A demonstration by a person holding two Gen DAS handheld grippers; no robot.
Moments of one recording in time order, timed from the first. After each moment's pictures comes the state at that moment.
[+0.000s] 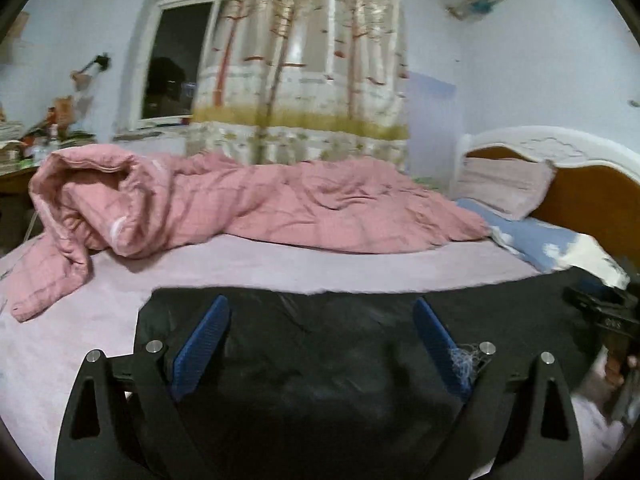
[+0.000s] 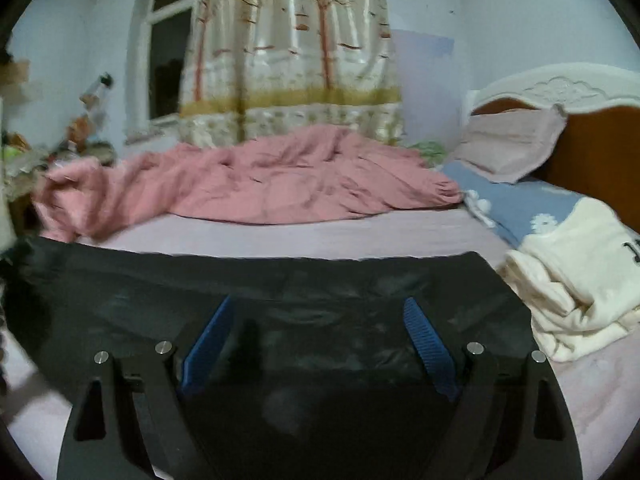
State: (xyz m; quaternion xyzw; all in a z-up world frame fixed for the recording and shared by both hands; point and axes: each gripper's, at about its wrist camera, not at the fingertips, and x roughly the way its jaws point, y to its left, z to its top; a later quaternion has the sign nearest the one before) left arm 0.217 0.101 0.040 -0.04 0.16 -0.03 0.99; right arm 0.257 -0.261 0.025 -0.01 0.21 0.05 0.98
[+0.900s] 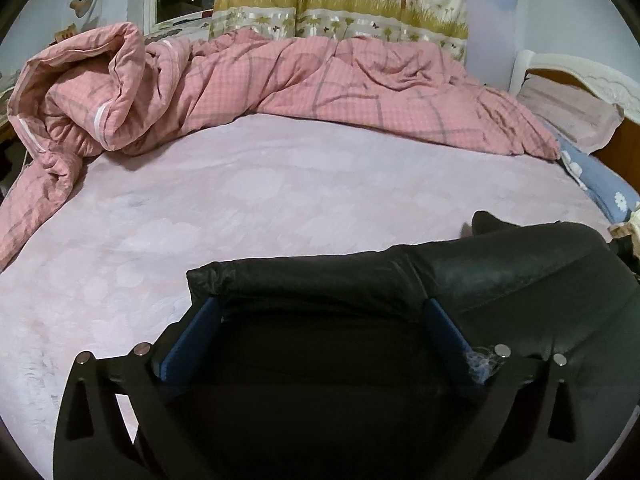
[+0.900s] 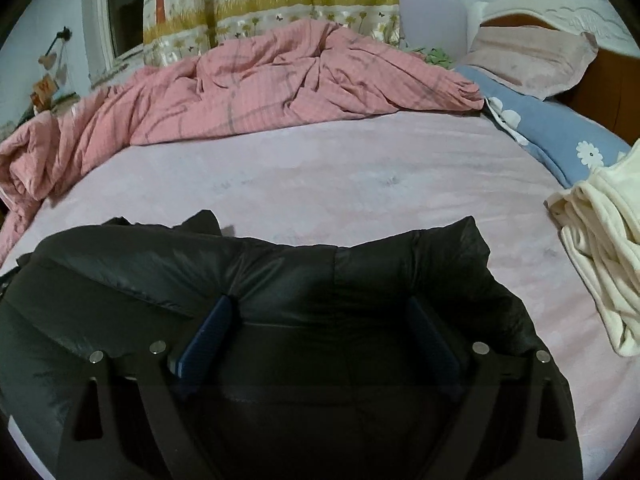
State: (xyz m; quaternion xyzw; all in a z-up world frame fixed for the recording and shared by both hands) left arm 0.318 0.130 -0.049 -0.04 0.36 0.04 0.93; right arm 0.370 -0.253 -0.045 0.00 0.38 0.05 0.93
